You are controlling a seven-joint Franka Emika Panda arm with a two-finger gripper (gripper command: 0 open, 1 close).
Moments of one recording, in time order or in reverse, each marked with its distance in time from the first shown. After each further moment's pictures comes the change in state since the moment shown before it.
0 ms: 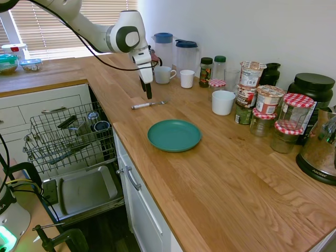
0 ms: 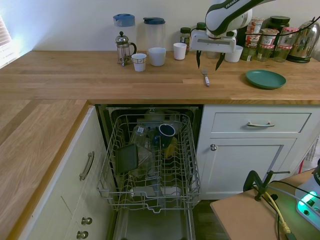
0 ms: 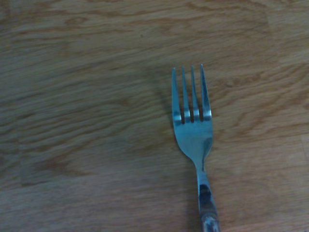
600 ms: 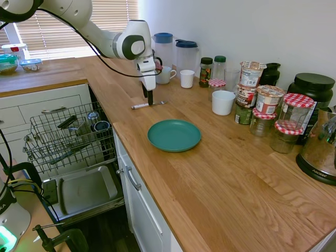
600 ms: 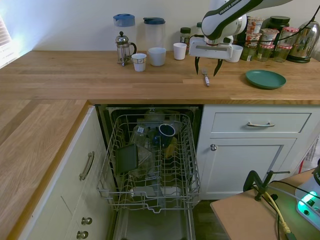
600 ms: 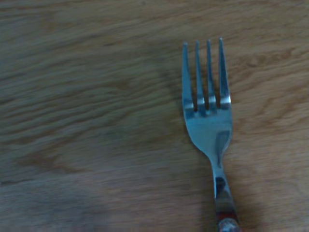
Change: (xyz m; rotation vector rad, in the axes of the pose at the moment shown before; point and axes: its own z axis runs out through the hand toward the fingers) arm 0.000 -0.005 0.031 -0.044 -0.042 -0.006
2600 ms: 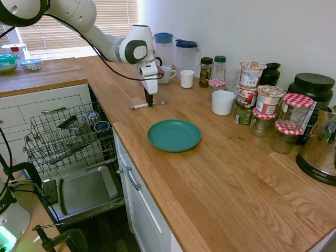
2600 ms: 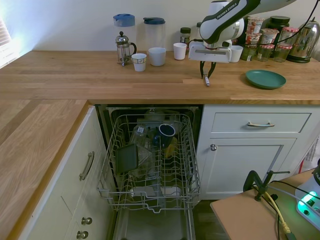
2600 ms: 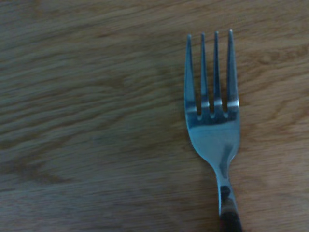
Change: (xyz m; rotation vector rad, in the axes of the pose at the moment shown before) arm 0.005 -0.004 0.018 -0.015 -0.006 -0.014
